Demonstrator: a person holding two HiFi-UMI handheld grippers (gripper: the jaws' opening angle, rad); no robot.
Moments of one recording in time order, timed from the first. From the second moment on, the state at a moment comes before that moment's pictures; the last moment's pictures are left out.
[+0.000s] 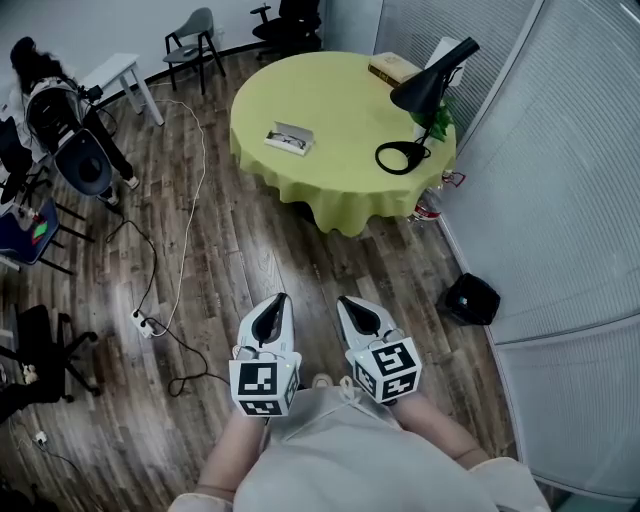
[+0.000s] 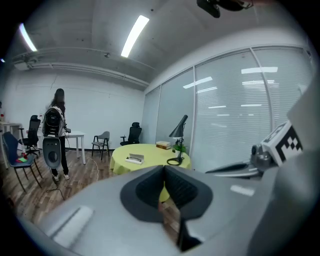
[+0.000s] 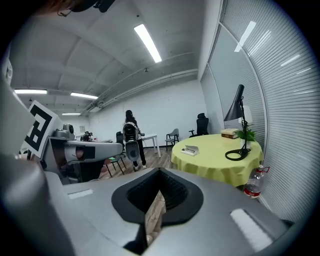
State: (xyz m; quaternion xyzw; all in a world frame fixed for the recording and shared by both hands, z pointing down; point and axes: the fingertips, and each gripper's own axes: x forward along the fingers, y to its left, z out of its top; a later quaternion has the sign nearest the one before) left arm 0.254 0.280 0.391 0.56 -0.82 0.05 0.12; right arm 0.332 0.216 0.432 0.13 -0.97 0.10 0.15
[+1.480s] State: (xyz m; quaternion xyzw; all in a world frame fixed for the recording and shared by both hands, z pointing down) left arm -0.203 0.109 0.401 0.68 -0.71 0.08 0.14; right arm -0.079 0.049 0.437 0.31 -0.92 0.14 0.17
